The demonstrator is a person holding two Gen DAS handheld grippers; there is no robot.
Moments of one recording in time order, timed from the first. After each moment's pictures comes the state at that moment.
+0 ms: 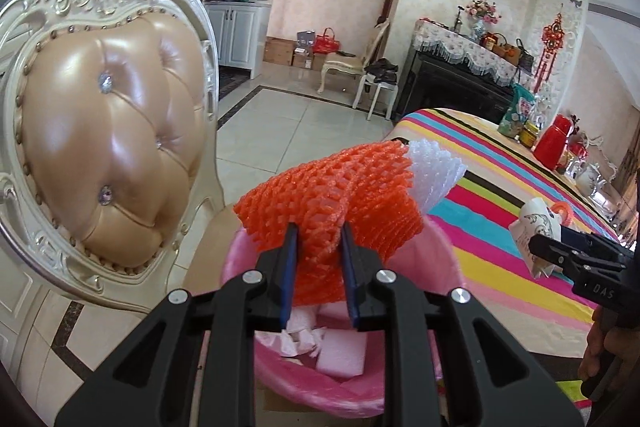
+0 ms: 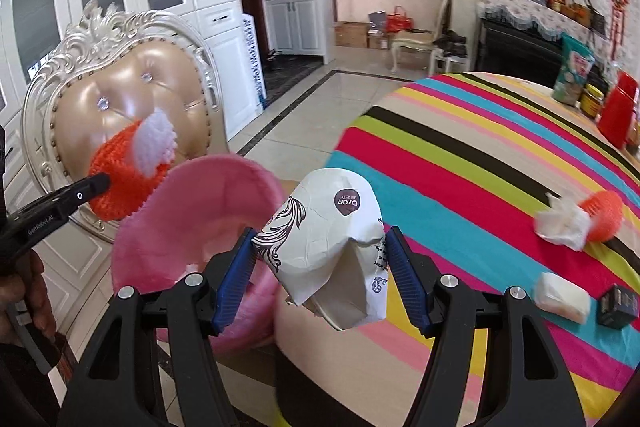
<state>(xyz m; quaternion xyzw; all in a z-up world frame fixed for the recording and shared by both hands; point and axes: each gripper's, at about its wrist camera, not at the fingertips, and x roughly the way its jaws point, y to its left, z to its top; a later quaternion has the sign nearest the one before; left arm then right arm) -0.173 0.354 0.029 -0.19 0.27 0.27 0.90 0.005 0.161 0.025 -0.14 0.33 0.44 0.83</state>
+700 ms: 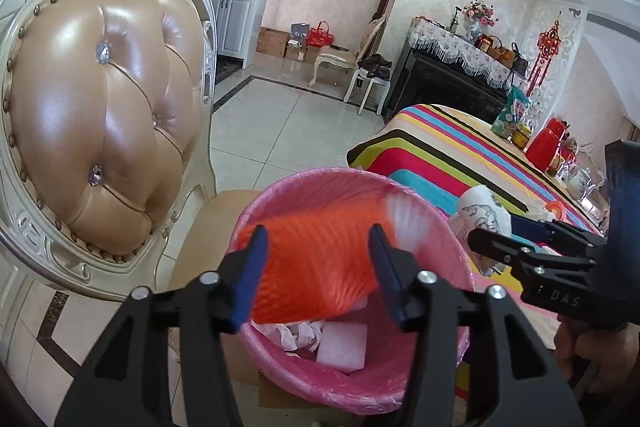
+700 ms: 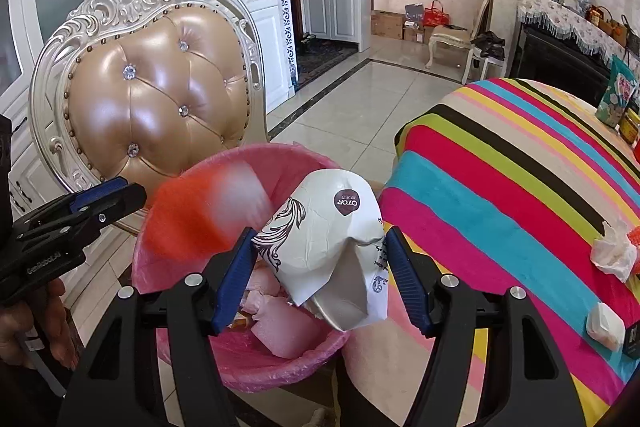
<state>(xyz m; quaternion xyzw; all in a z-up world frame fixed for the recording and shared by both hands) -0.180 0.369 0.008 -0.22 0.27 0.25 0.90 -0.019 0.235 0.005 -0.17 0.34 0.48 0.79</state>
